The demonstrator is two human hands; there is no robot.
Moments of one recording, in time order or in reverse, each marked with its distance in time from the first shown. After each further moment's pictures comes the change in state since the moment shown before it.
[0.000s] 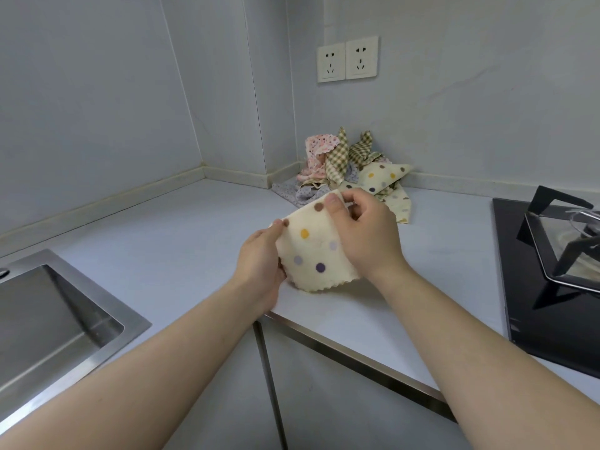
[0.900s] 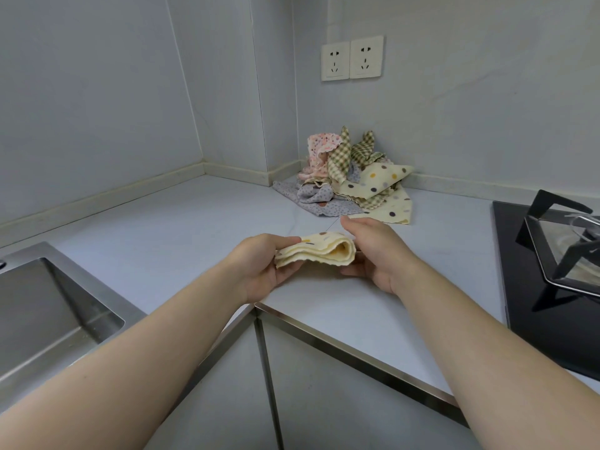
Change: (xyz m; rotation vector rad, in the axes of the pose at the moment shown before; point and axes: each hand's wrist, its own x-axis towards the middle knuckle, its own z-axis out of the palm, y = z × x) left_hand -0.002 0.023 -0.012 0.003 -0.222 -0.324; right_hand 0.006 0.013 -0.003 0.400 -0.283 0.800
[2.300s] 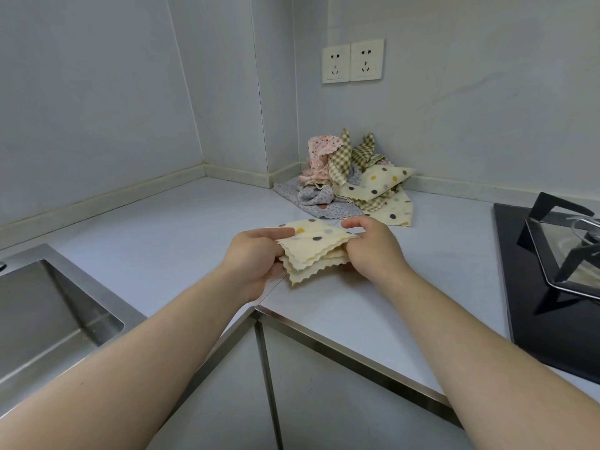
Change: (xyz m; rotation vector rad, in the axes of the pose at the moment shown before) left_hand 0.007 -0.001 -0.004 0.244 0.217 0.256; right_hand 0.005 0.012 0.001 -0.451 0.180 -0.256
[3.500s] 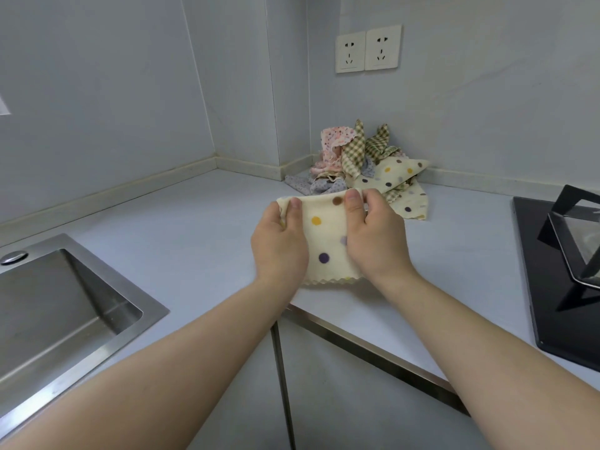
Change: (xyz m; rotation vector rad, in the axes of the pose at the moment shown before) left_hand -0.007 -0.017 0.023 0.141 0.318 0.523; right_hand -0.020 -0.021 0.019 0.042 0.216 -0.353
